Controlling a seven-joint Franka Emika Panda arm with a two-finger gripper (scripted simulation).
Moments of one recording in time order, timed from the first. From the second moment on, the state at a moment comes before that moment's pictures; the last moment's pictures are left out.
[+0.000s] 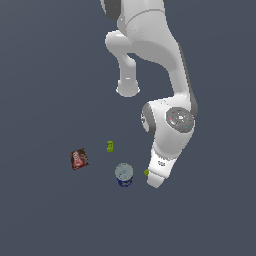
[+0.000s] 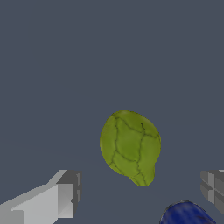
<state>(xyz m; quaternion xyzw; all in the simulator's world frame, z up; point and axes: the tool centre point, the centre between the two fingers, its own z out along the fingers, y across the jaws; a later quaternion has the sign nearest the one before) 0.092 0.124 0.092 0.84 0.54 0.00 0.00</state>
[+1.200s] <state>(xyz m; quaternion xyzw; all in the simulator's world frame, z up) 0.092 0.124 0.041 0.84 0.54 0.00 0.00</state>
